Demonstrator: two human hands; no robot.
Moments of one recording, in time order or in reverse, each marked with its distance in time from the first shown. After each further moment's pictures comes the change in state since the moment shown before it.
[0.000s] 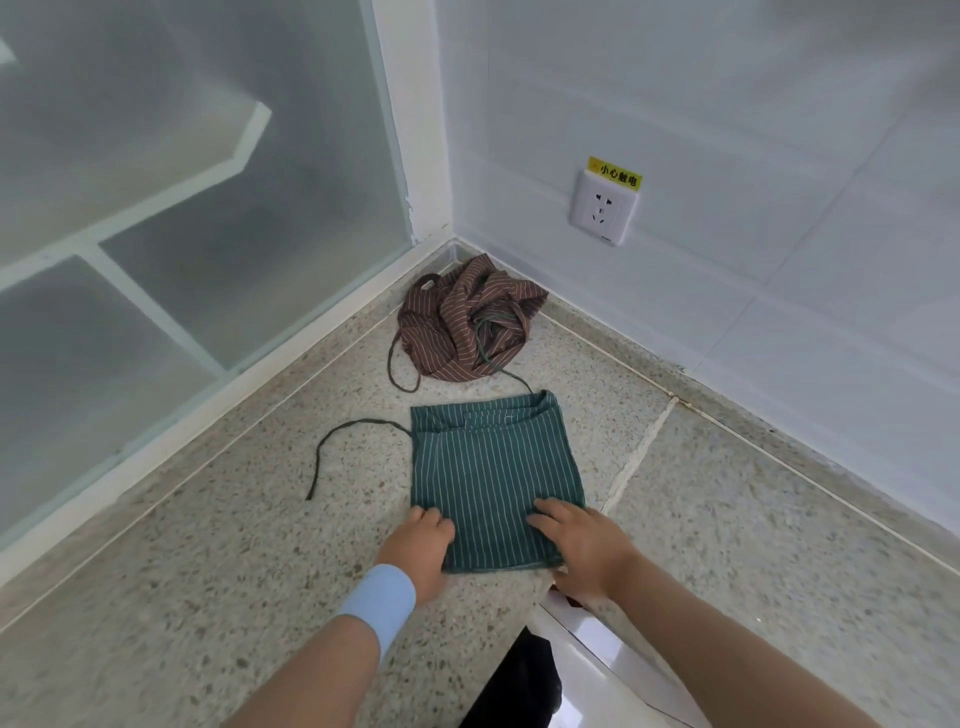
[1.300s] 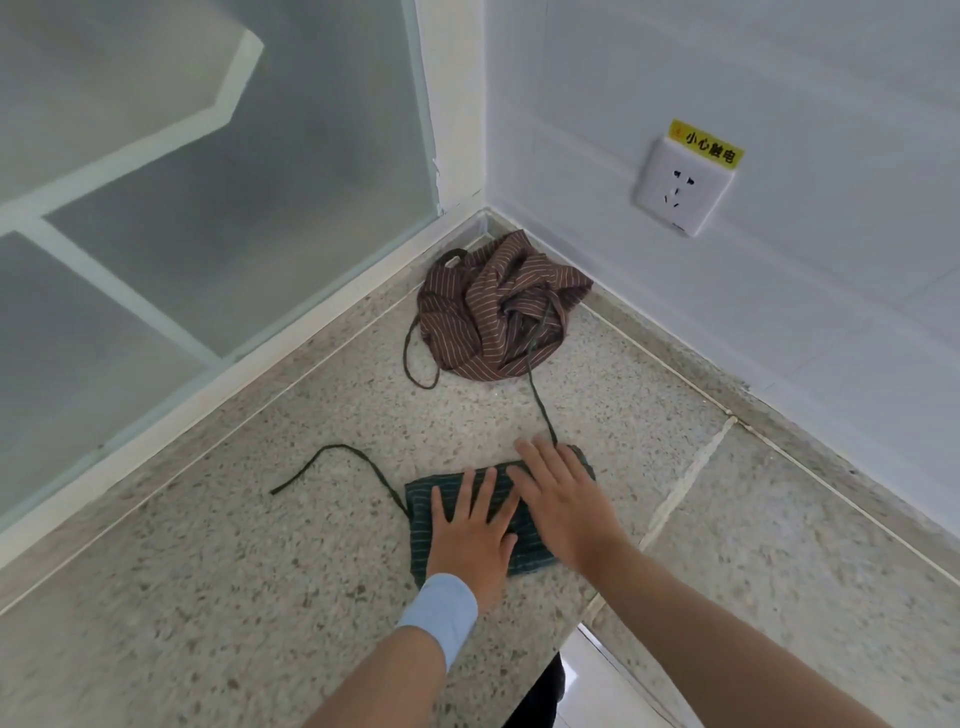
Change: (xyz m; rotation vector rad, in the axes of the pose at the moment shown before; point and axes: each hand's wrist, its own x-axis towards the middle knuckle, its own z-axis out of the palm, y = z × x) left_hand 0.065 0.033 0.012 0.080 0.094 -0.144; right_hand 0.098 -0.004 -0.019 -0.238 0.440 -0.135
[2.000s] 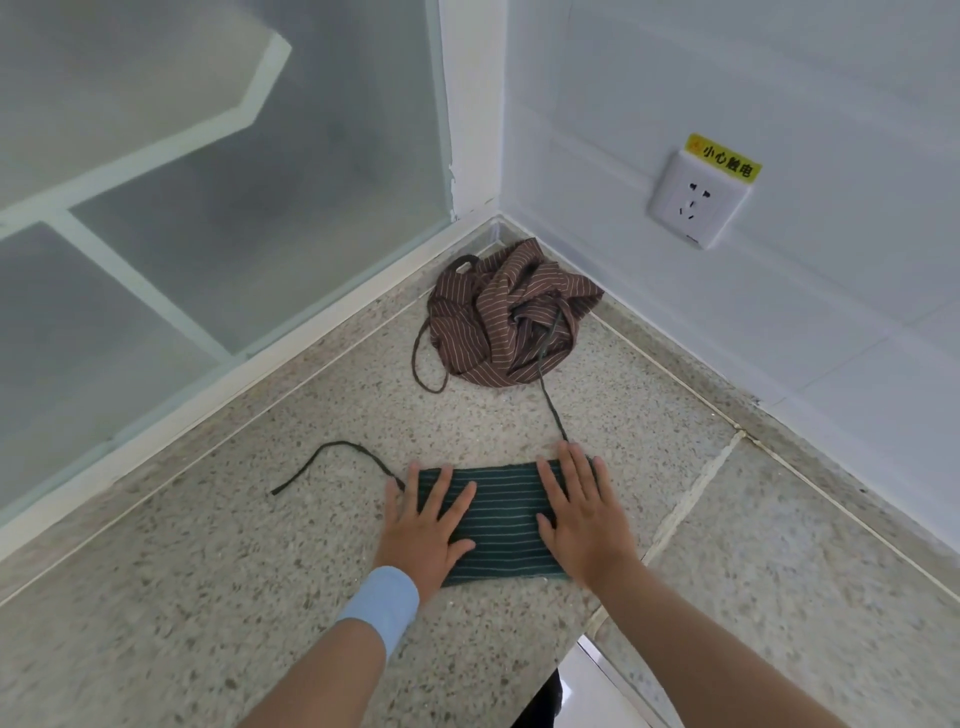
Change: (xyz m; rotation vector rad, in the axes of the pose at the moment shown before) left_hand -0.003 -0.074 0.015 0.085 0.066 -0.013; right_hand -0.011 0.005 0.023 0.020 -0.163 0.274
